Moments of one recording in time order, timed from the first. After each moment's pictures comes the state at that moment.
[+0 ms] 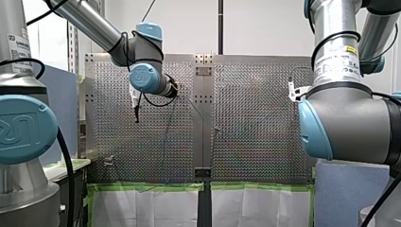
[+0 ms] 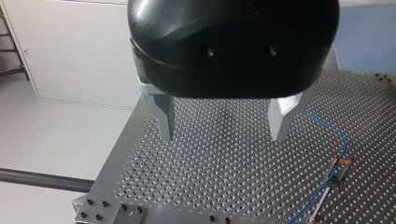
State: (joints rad) left arm -0.76 -1.46 -2.21 -2.61 -2.18 -1.69; right arm 1.47 -1.06 1.44 -0.34 0.99 1.45
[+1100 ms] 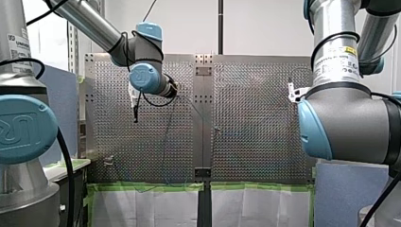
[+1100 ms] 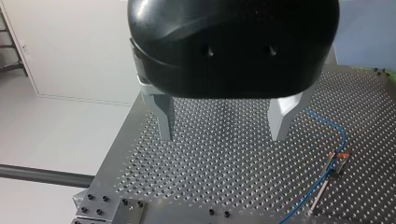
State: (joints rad) left arm -0.76 -1.46 -2.21 -2.61 -2.19 -1.68; right arm 1.47 -1.05 1.44 -0.34 0.99 1.45
